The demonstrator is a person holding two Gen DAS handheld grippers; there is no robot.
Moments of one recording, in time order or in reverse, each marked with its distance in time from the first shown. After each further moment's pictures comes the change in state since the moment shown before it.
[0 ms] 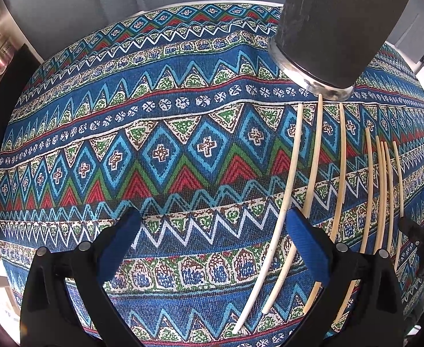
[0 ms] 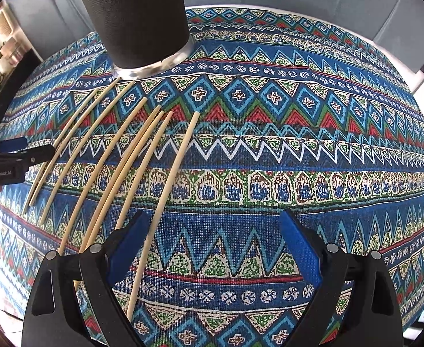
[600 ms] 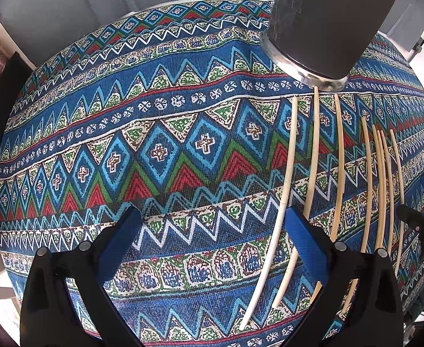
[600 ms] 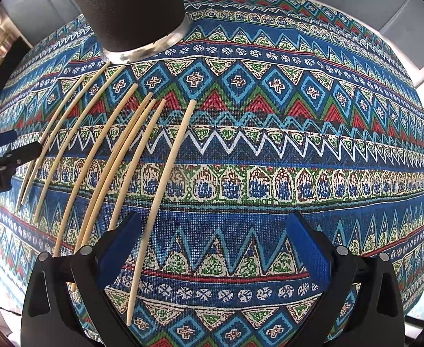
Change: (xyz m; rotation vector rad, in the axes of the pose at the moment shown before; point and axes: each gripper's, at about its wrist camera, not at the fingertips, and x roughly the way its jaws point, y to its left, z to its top) left arm -0.003 0.001 0.001 0.055 0.016 -0.020; right arm 0.011 0.000 0.012 -0.015 0.117 -0.027
